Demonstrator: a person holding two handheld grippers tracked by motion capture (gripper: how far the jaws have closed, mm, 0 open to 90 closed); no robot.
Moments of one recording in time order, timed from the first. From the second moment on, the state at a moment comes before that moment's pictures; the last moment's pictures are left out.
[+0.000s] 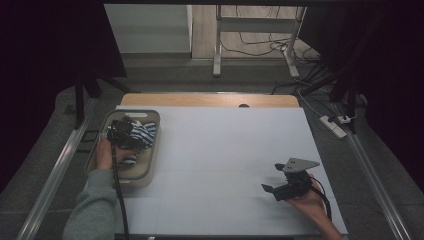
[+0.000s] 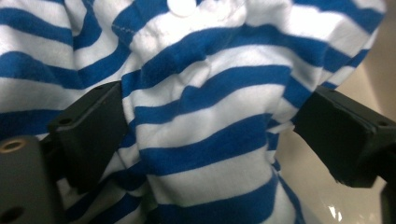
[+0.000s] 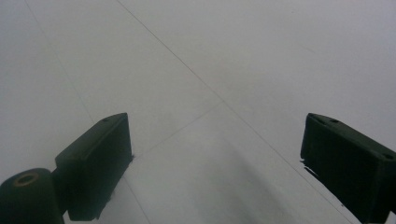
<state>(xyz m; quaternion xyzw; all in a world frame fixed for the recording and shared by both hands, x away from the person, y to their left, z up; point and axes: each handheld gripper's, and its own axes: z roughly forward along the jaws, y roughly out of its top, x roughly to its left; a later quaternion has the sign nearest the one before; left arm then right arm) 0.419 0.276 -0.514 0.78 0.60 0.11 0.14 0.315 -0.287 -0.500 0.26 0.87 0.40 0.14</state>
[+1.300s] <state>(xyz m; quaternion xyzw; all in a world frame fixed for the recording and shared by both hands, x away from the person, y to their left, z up) 0.406 0.291 -0.493 0.76 0.60 0.17 0.19 0.315 -0.286 -0.501 0.26 0.87 0.40 0.14</state>
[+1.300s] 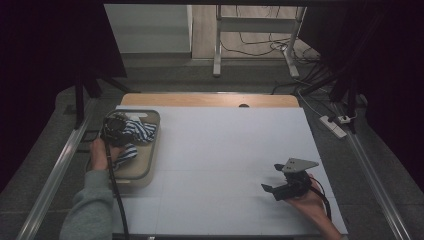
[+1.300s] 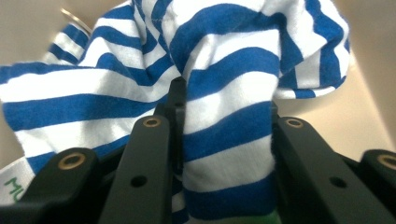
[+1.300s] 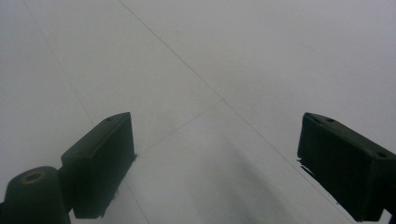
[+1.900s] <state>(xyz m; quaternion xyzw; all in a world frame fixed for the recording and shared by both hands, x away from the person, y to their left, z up) 0.387 0.301 -0.461 0.72 0.59 0.19 0.31 0.315 -0.287 -0.500 0.26 0.87 0.40 0.14</state>
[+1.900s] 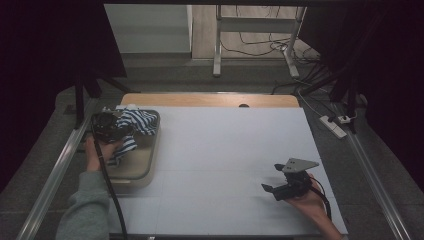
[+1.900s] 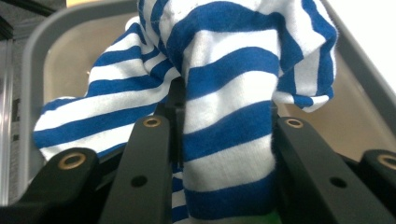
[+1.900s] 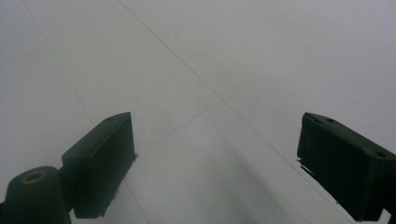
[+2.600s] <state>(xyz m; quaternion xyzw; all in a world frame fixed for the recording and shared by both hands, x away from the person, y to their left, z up) 0.370 0.312 -0.437 0.69 0.58 0.19 0.40 0.314 -0.287 -0.500 0.26 0.87 0.40 0.14</state>
